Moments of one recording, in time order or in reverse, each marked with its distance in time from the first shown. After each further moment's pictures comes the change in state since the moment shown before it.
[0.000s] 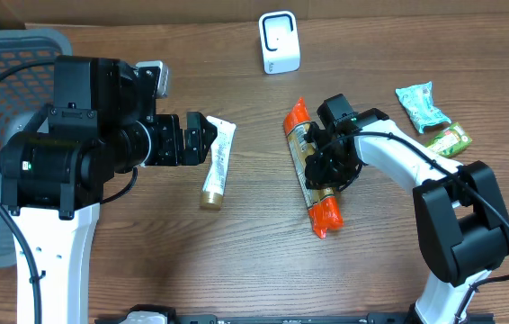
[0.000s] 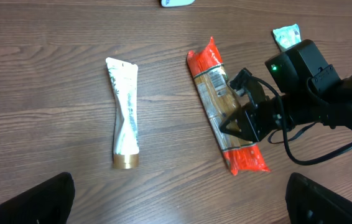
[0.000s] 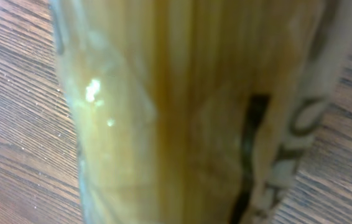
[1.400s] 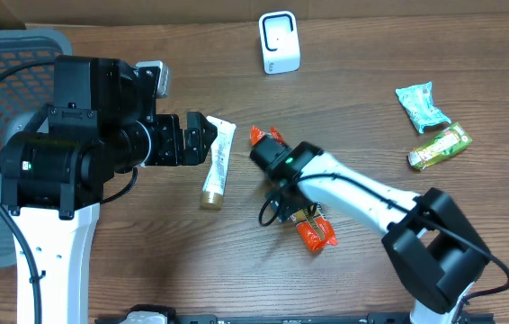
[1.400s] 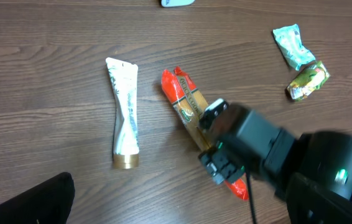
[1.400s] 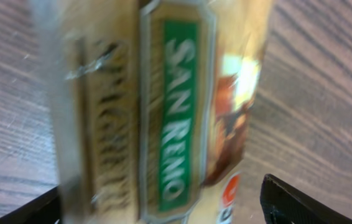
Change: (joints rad) left arm 0.000 0.000 0.000 0.000 0.000 0.000; right arm 0.364 -0.029 0.036 -0.090 0.496 0.159
